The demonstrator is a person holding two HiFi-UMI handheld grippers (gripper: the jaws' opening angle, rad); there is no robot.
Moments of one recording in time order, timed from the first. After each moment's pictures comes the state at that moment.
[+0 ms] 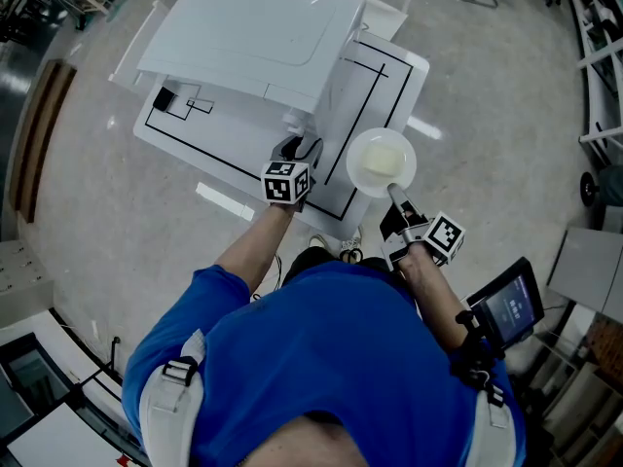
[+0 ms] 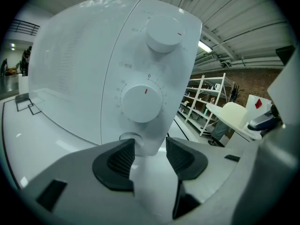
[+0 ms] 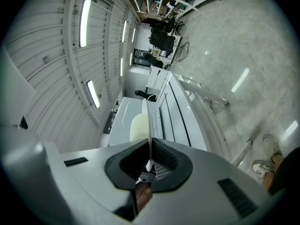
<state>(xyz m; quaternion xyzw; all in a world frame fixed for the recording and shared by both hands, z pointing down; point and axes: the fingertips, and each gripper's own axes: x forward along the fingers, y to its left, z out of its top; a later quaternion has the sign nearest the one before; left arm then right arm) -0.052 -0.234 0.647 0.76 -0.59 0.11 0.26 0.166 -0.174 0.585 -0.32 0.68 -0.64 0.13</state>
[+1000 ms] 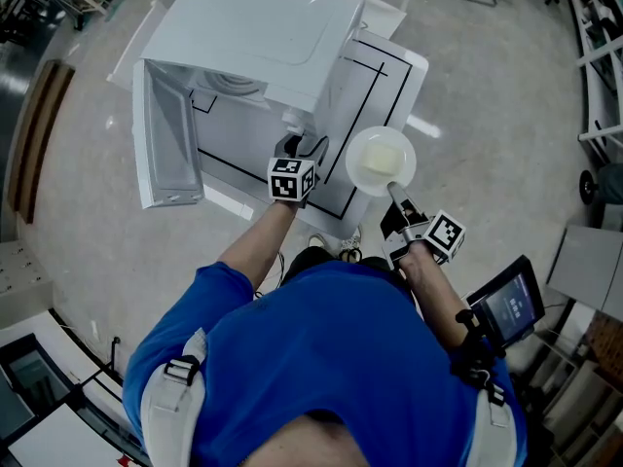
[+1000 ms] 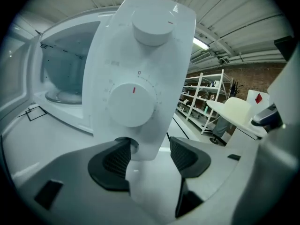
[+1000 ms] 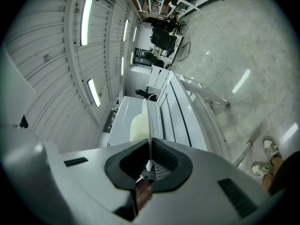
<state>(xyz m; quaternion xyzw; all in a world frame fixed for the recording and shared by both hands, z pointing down) -0.043 -0.244 0.648 0.76 -0.59 0.12 0.24 0.167 -0.176 0.584 -0.32 0.69 -0.64 0.13</state>
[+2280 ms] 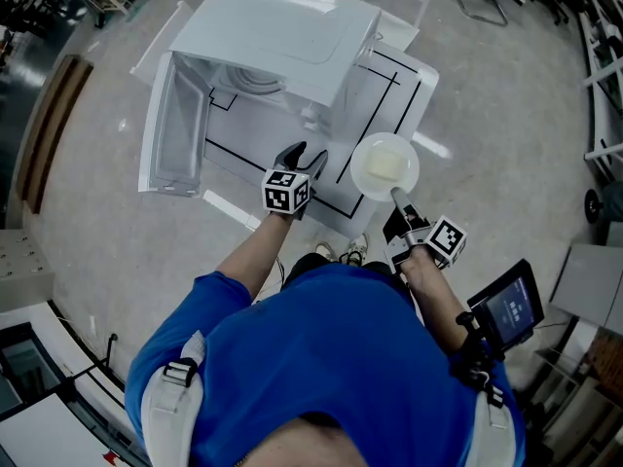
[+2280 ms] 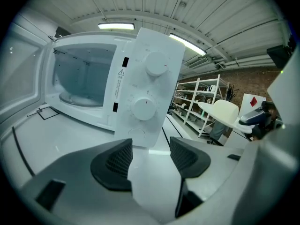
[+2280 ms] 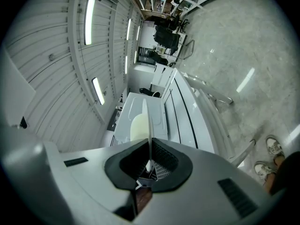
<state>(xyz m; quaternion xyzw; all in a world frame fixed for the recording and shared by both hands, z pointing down) -0.061 -0.204 0.633 0.77 -0.59 0.10 0.23 0.158 -0.165 0.577 -0.30 0.70 -0.63 0.14</state>
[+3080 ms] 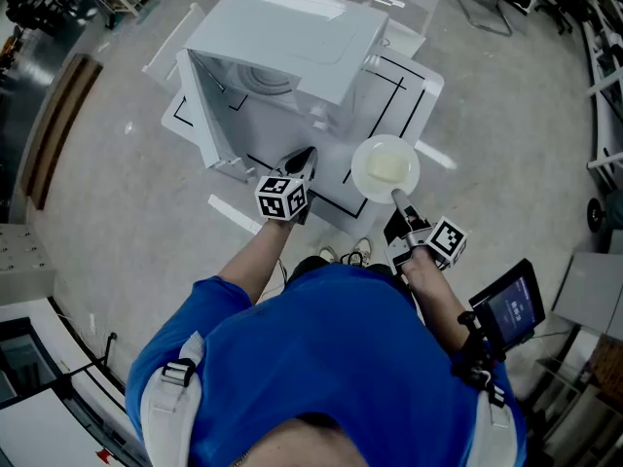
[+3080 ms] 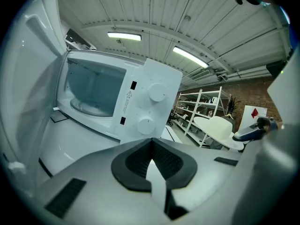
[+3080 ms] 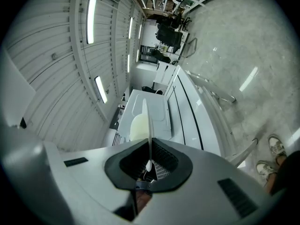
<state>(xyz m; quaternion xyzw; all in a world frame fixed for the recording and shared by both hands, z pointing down) -0.076 -0.185 0.597 0.76 -0.61 0.03 0.22 0.148 -0.158 0.573 -0.28 0.71 -0.63 0.14</state>
